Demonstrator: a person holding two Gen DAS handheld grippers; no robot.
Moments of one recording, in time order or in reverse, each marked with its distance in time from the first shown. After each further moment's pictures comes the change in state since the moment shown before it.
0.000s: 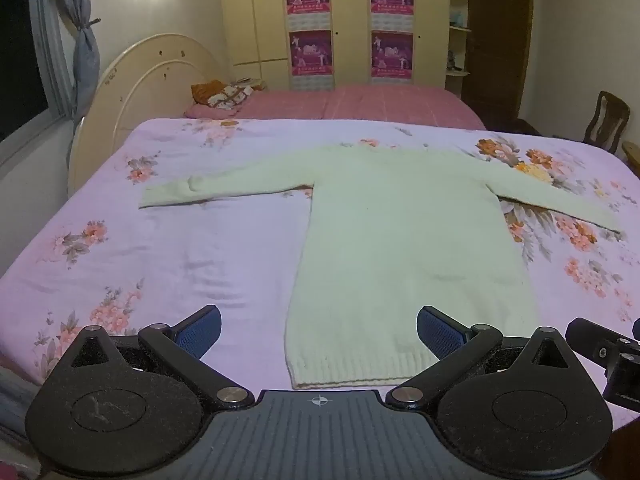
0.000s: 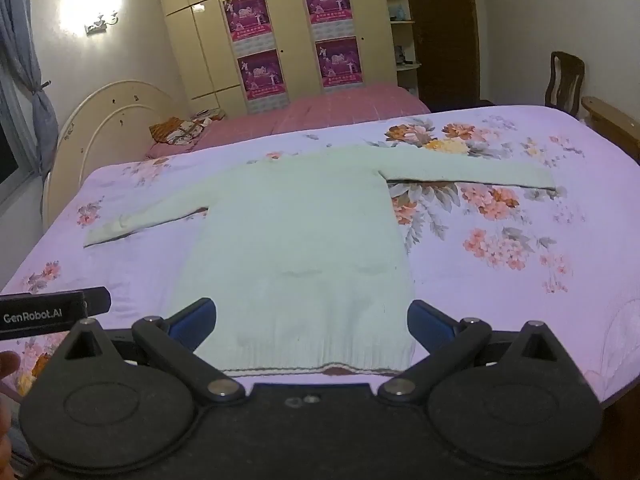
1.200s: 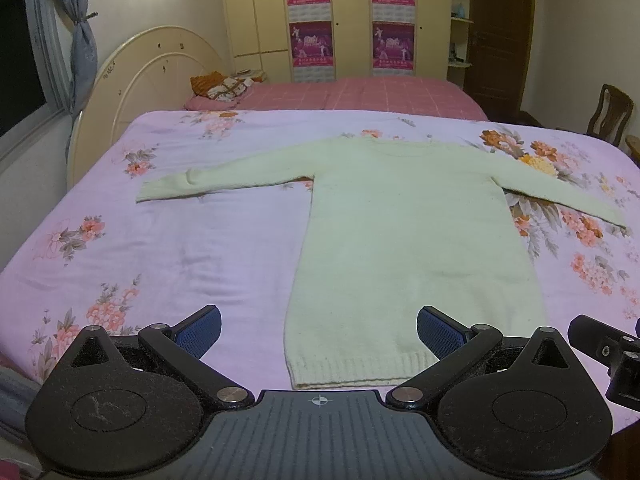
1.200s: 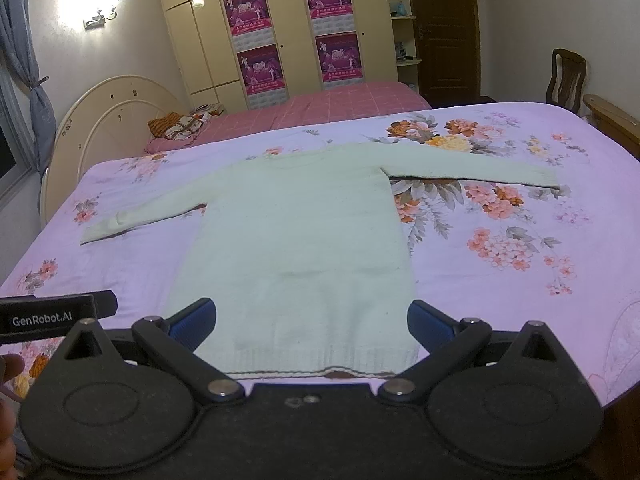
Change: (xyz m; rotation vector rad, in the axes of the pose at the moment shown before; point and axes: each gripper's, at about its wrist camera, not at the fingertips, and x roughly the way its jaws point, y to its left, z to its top) left arm 0.014 -0.001 0.001 0.003 0.026 0.001; right arm 0.006 0.004 0.005 0.010 0.018 -0.011
